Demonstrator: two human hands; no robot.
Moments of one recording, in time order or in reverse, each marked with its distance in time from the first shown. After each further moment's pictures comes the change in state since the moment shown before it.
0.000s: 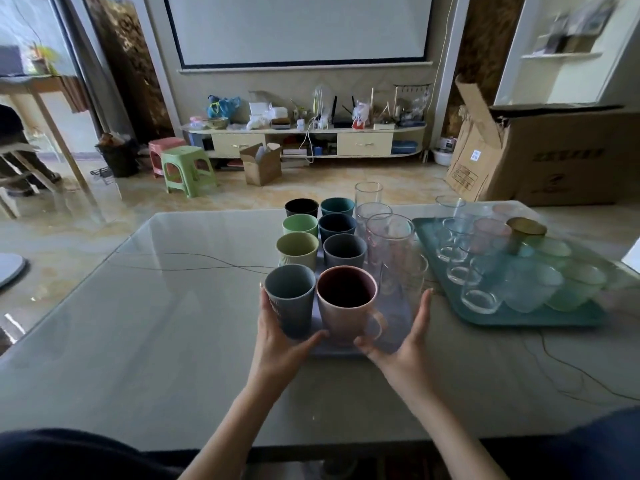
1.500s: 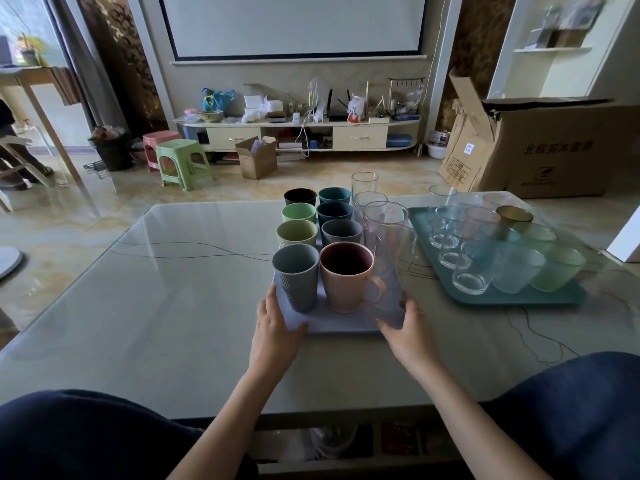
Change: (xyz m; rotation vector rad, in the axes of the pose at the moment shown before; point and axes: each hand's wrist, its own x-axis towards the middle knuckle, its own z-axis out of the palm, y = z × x) left_hand -0.014 0.005 -0.007 0.418 -0.008 -0.130; right_hand 0.007 0.005 -0.016 -0.274 -0.032 0.132
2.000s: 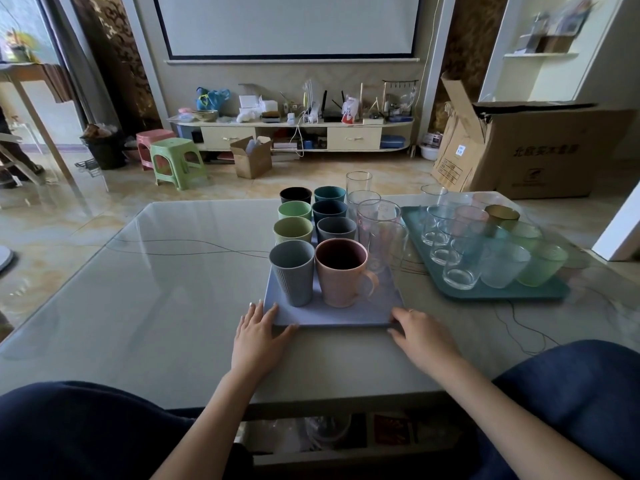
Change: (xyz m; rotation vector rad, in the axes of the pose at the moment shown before) left_hand -0.002 -0.031 -0.011 0.397 -0.174 0.010; right_hand -0.006 0.005 -0.038 -0.804 -0.199 -0.300
